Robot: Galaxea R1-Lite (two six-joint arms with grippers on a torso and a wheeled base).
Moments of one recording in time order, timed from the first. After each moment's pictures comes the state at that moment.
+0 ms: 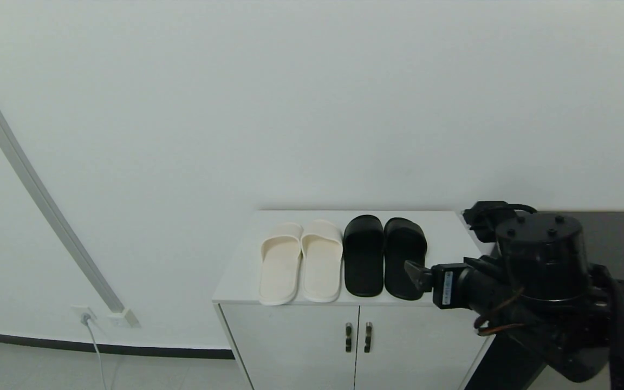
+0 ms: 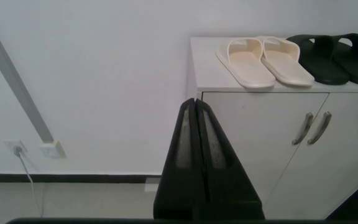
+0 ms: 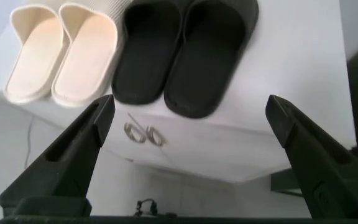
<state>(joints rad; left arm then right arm) 0.00 0.00 0.00 0.00 0.02 -0.01 0.78 1.64 -0.72 -0.53 -0.53 0.35</state>
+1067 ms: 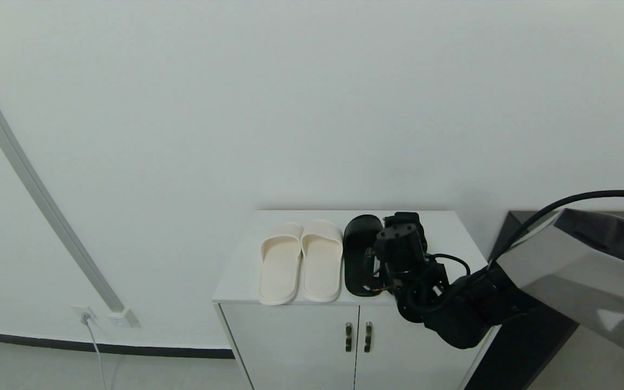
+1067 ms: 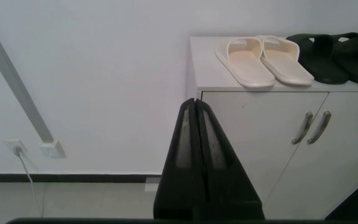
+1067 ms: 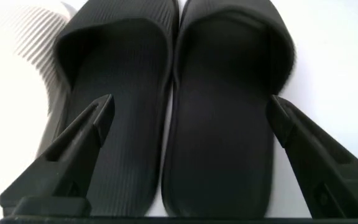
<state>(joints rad) 0.00 0.00 0.00 0.00 0.02 0.00 0.71 2.23 -1.15 -0.68 -0.71 0.33</state>
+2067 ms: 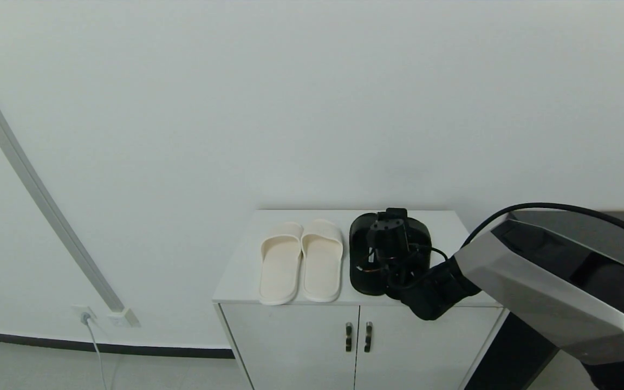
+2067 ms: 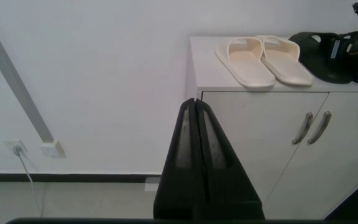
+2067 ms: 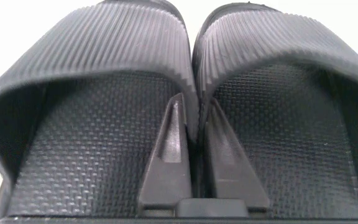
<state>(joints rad) 0.00 0.00 0.00 0.00 0.02 -0.01 0.63 2.46 -1.44 -0.69 -0.72 0.26</state>
